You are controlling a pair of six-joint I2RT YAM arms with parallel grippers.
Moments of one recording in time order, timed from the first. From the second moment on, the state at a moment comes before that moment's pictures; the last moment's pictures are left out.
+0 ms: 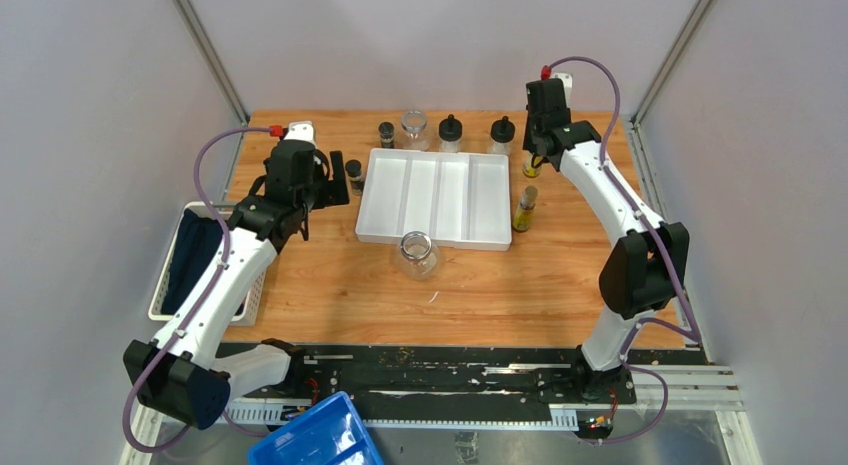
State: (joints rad) left arm -0.32 1.14 1.14 -0.58 -0.31 -0.28; right arm 0.29 1.73 1.65 -0.58 0.41 0.24
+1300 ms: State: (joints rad) left arm -0.32 1.15 1.16 -0.56 -0.28 -0.29; right arm 0.43 1.98 1.83 -0.58 0.28 0.13
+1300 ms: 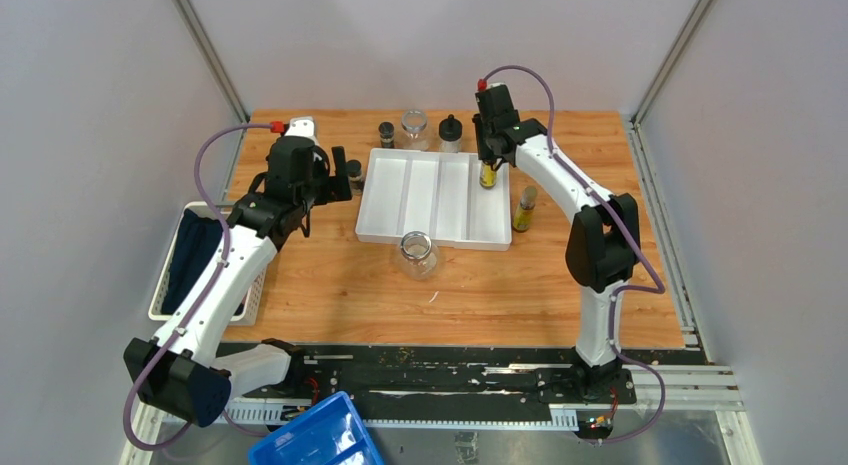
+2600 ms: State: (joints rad) left arm -0.32 1.16 1.14 -0.55 -0.26 -0.29; right arm 0.43 2.01 1.79 -0.48 0.29 0.15
